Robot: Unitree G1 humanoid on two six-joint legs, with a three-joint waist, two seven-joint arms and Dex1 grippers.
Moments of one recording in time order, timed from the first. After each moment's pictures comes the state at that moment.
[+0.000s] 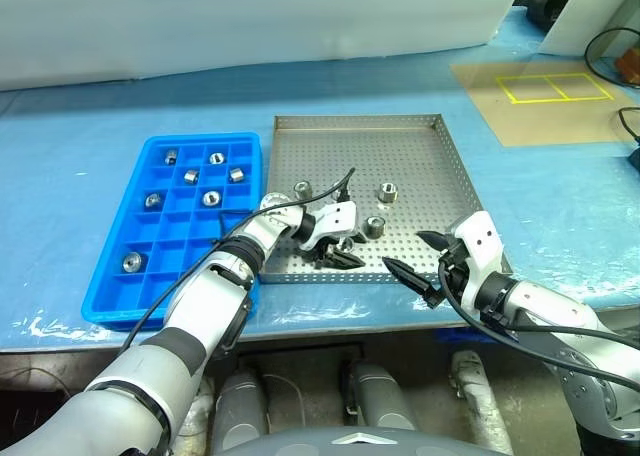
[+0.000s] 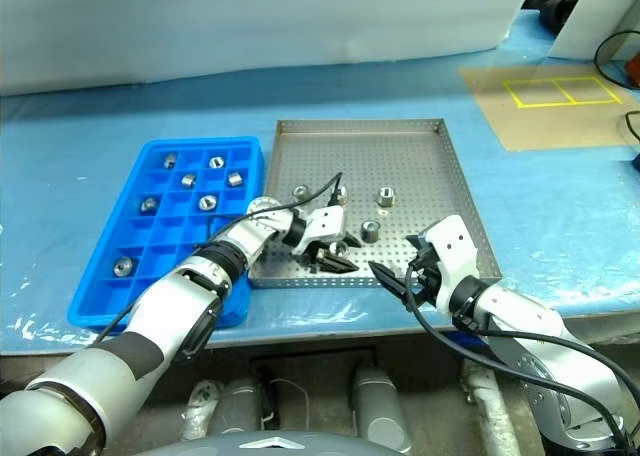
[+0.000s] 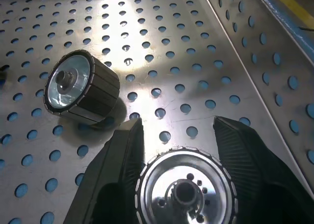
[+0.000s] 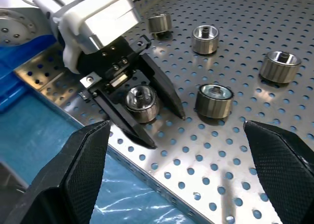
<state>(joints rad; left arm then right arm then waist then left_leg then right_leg) -1.01 0.05 -0.28 1.22 0.19 -0.41 -1.20 0.06 -0.58 -0.16 -0.77 0.56 0.93 0.46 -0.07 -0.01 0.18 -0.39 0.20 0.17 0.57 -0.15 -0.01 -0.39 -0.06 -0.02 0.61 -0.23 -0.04</state>
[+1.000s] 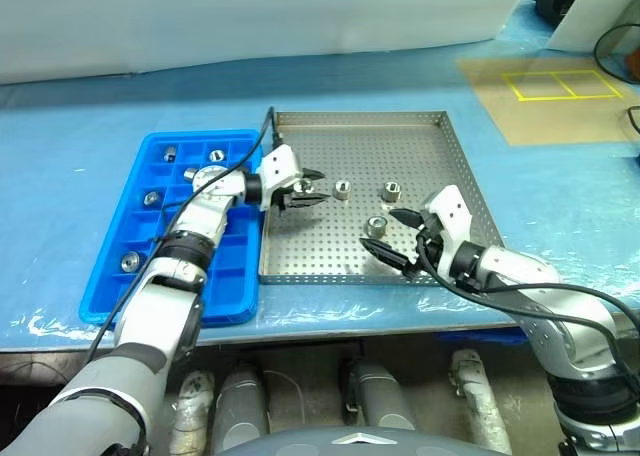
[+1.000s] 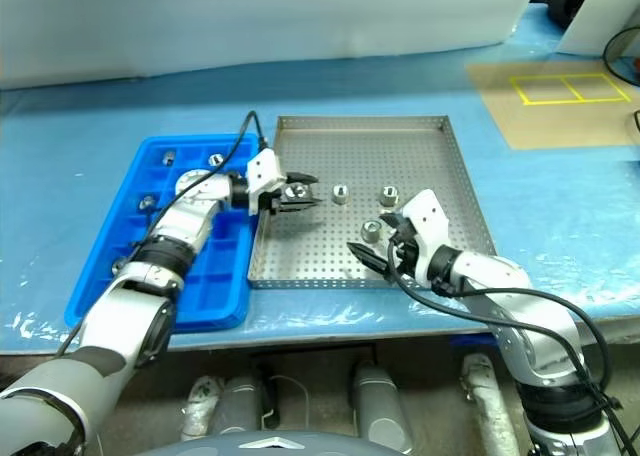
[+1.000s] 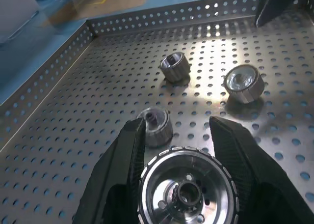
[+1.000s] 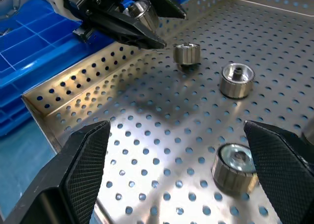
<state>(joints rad) -0.83 0.34 -0.08 0.70 -0.01 -0.23 -1.12 -0.24 -0.58 0.04 -0.45 0.50 0.76 0.59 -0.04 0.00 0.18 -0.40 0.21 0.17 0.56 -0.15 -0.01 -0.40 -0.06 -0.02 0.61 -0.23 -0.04</state>
